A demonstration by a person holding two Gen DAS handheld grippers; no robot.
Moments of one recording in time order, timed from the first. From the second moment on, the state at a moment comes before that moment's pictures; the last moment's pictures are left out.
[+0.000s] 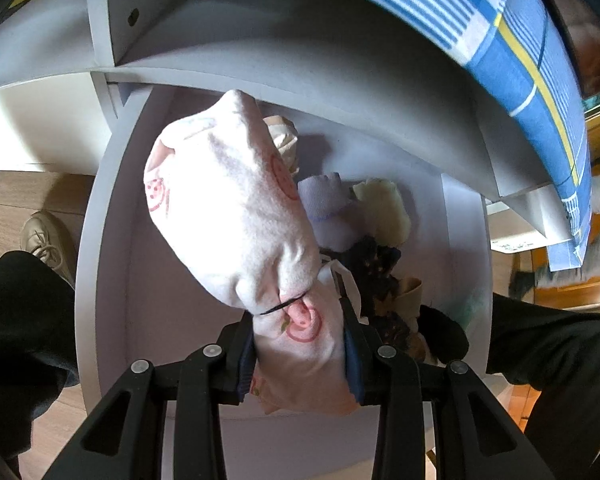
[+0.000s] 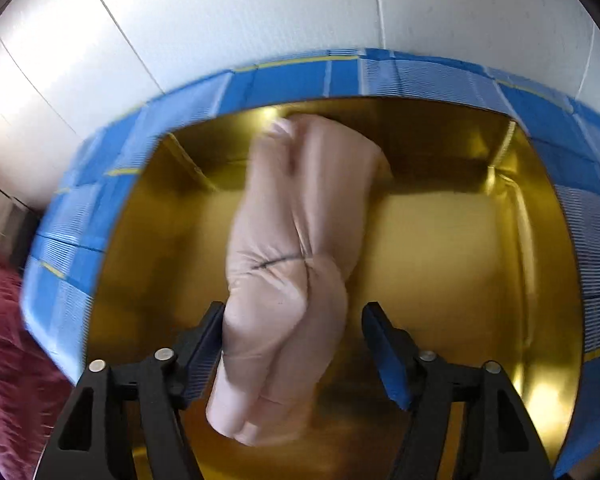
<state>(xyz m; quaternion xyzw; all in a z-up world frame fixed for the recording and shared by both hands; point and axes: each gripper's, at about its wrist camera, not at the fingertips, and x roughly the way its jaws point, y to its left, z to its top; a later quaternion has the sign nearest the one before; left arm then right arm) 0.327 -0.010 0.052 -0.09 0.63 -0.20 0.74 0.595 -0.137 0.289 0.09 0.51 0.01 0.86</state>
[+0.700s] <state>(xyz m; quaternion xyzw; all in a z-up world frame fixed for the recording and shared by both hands) 0.325 -0.011 0.063 -0.07 0.61 -0.20 0.76 0.485 -0.206 0.332 0.08 0.39 0.03 0.92</state>
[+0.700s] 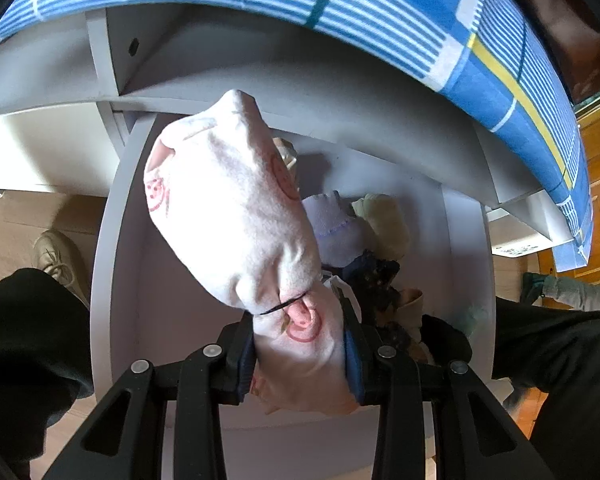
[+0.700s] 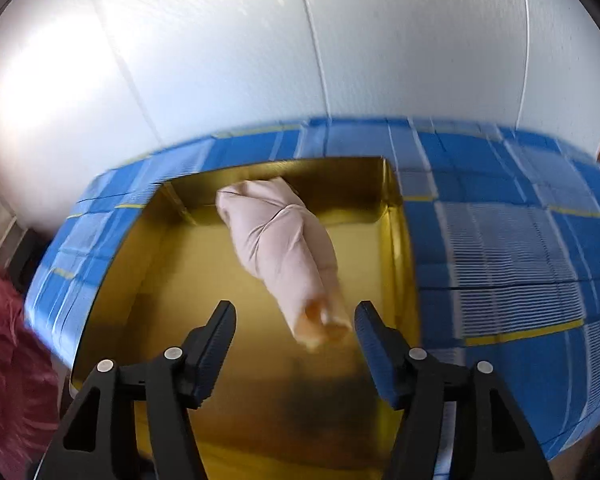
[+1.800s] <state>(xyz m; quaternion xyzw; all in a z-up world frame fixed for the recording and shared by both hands) 0.270 0.004 0.163 -0.02 0.50 -0.26 0.83 0.357 -0.223 0.164 0.01 0.55 0.15 0.82</state>
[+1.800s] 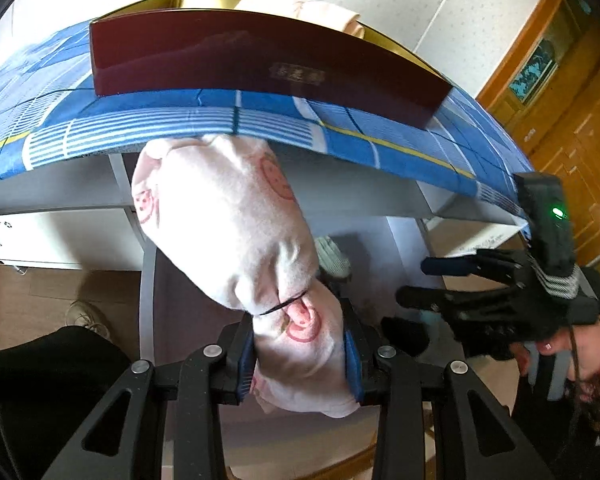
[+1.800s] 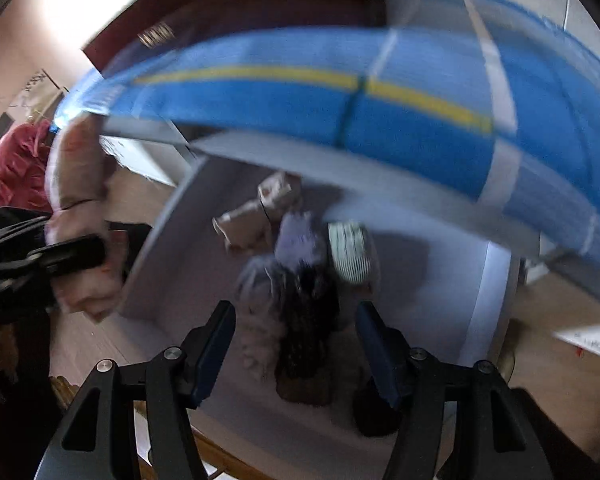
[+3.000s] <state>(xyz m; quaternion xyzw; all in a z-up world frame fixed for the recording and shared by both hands) 0.441 -0.012 0.291 0.02 0.46 -0.23 0.86 0.362 -0.243 0.133 0.11 0.62 0.12 0.77</state>
